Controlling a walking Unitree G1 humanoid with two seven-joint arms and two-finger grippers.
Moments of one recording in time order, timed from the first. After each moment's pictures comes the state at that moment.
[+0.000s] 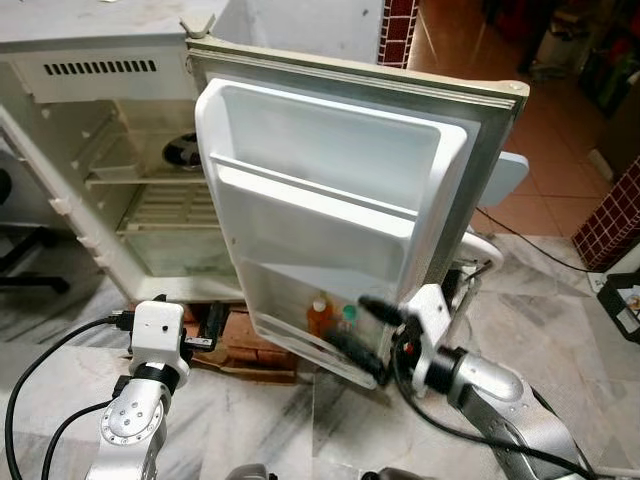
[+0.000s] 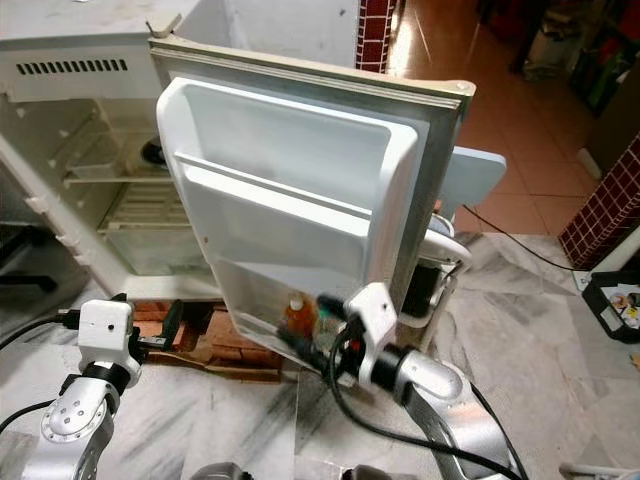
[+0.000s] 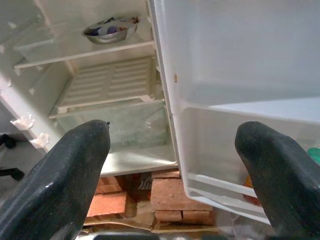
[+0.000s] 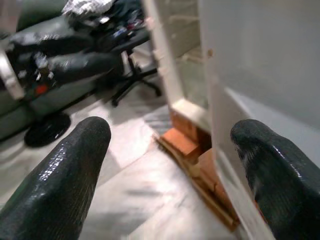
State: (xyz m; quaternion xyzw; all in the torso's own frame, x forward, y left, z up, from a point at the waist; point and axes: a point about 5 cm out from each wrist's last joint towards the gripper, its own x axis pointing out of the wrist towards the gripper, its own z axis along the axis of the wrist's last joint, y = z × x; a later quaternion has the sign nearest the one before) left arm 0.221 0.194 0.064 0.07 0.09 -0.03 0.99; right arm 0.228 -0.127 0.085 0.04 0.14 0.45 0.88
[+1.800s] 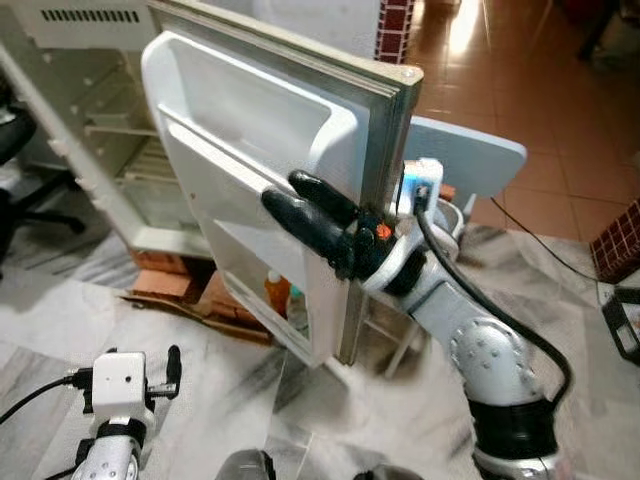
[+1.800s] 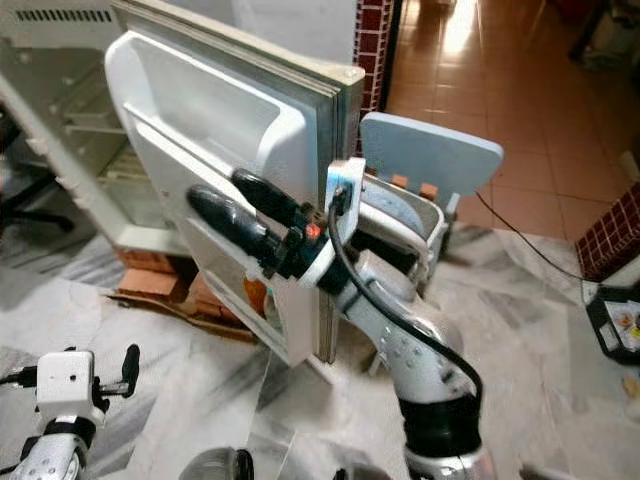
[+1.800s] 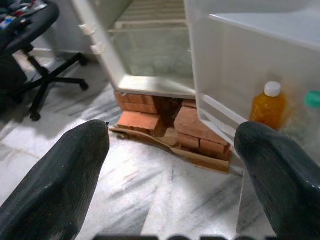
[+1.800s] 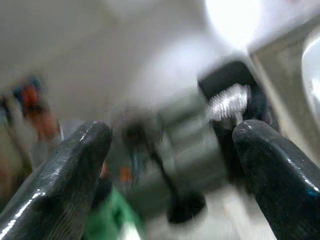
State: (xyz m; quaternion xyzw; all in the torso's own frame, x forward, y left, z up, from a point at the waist) left arm 0.166 0.221 0.039 0.07 0.15 0.08 0.98; right arm 0.253 -0.070 0.193 0.24 0.00 0.59 0.77
